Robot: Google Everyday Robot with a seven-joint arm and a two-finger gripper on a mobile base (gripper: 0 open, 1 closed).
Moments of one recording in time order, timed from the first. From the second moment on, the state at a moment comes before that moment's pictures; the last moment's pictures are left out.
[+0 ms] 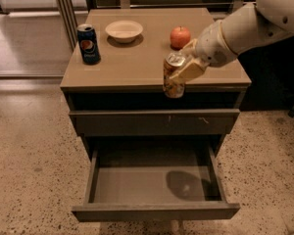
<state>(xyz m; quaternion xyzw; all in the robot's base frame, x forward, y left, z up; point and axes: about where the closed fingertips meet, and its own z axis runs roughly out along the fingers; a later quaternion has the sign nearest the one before) 0.597 -0.096 0.903 -0.60 0.70 0.15 0.35</state>
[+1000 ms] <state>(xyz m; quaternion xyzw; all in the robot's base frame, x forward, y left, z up) 0.719 -0.099 0.922 -0.56 0.71 0.15 0.39</state>
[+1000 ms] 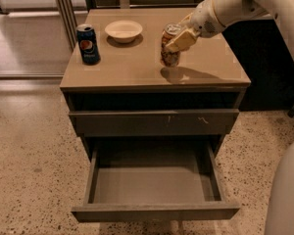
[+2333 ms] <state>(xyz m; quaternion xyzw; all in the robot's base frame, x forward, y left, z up) 0.741 -0.103 0.885 -0.51 0.77 0.20 0.32</state>
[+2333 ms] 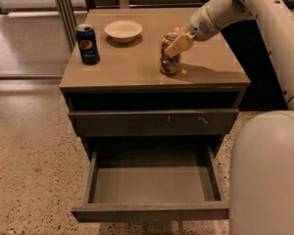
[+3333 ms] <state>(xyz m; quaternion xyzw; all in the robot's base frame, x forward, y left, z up) 0.741 -0.103 0.885 -0.51 0.77 0.20 0.32</state>
